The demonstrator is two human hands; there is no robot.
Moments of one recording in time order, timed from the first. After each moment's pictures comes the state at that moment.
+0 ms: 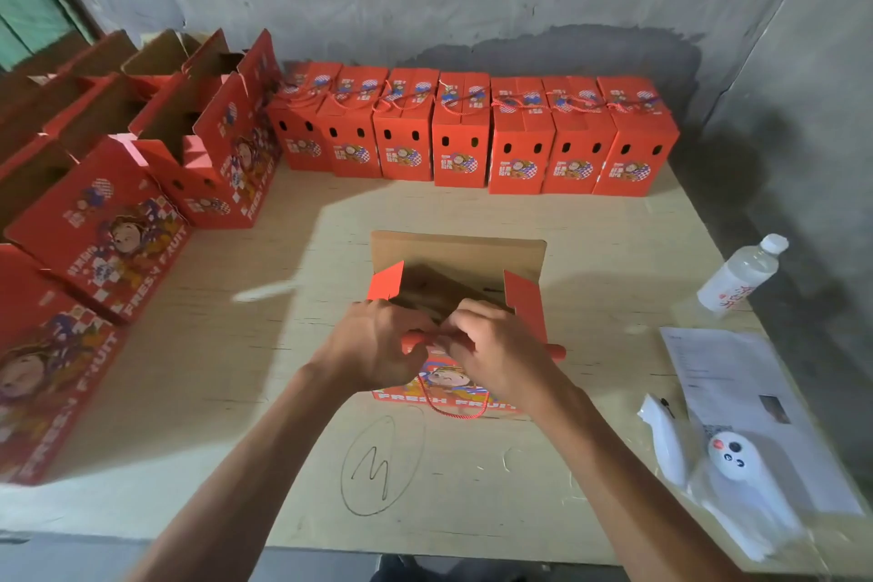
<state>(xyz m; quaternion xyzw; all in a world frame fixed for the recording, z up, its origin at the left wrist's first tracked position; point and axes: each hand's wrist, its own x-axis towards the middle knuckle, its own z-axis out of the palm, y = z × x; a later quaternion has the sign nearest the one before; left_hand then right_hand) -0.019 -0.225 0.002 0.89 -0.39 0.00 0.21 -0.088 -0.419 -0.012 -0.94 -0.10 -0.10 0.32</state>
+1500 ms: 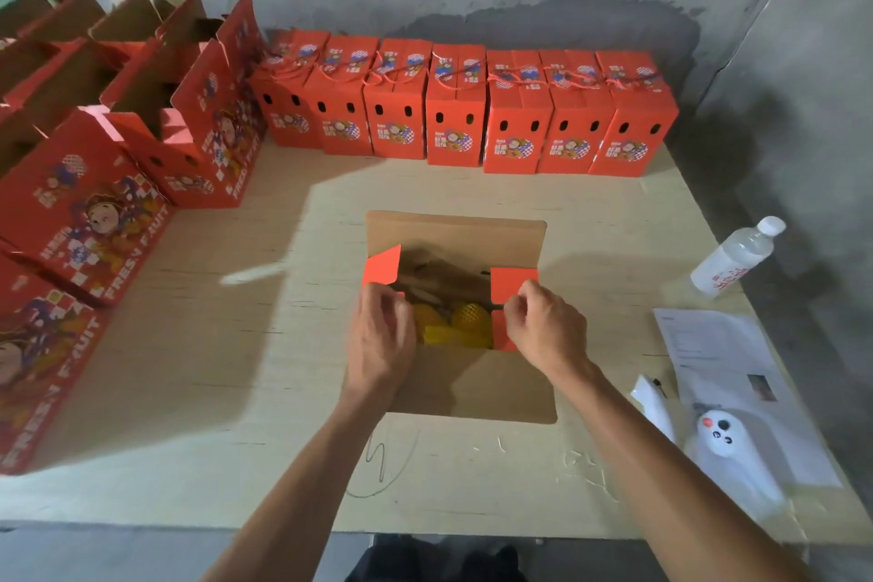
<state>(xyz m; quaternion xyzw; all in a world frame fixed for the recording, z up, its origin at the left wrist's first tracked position) -0.027 -0.249 -0.087 0.85 -0.11 0.13 0.50 -0.070 -0.481 -0.094 -0.96 0.19 -0.13 0.18</state>
